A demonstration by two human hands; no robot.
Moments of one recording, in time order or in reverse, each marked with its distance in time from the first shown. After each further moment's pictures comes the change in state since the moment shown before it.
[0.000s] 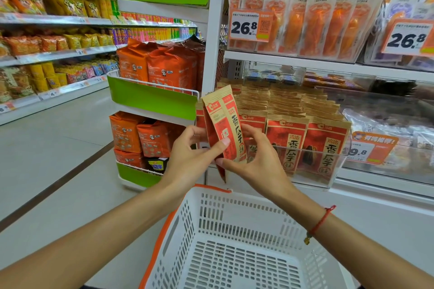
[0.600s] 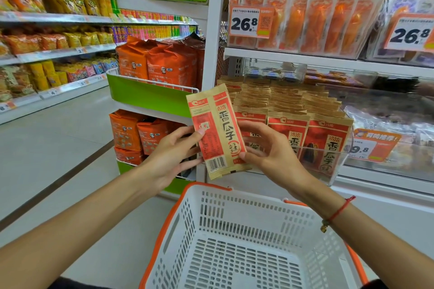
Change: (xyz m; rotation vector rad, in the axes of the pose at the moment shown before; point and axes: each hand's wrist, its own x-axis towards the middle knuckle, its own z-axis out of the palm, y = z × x) left_hand 0.028 -0.013 -0.029 -0.267 -0.155 -0.259; right_hand 0.008 0.009 -0.024 0.327 -0.155 -0.031
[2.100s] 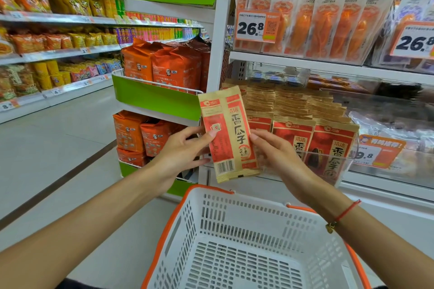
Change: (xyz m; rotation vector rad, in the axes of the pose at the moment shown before) left_hand -0.003 0.005 0.001 0.210 -0.026 0.059; right_hand 0.004 -0.009 0.001 0.066 0.042 0.301
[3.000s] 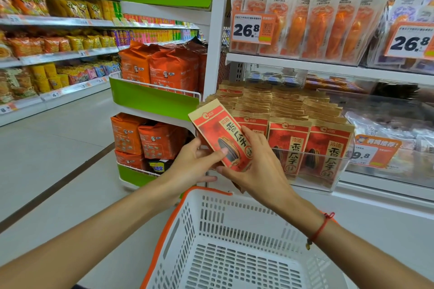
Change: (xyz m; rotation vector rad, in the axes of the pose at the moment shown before) left_hand -0.007 -0.008 0.023 0.064 -0.024 0.026; right_hand -0.002 0.021 0.025 -0.651 0.181 -0.382
